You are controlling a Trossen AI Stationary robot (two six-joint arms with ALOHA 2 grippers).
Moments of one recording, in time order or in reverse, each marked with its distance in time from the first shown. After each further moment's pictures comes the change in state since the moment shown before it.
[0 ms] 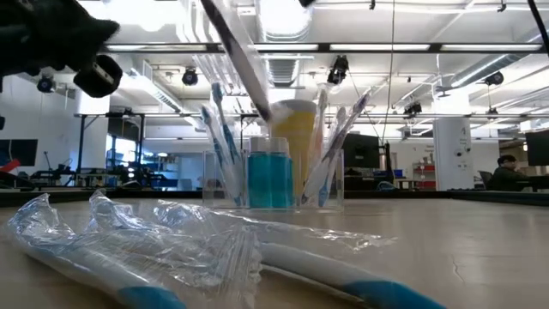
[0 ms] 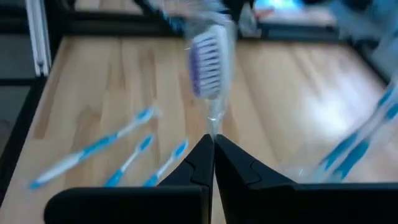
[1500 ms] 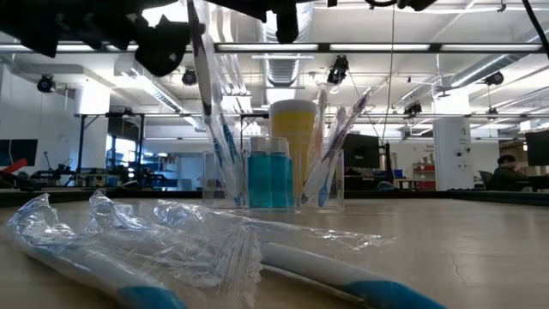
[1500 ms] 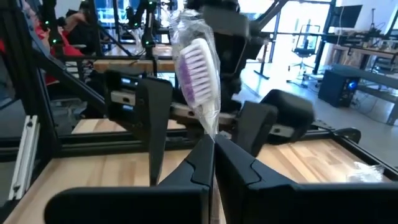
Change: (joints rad) left arm -0.192 0.892 0.333 0.411 -0.125 0.208; right arm -0.134 -0.044 -0.430 1.013 -0.076 -0.254
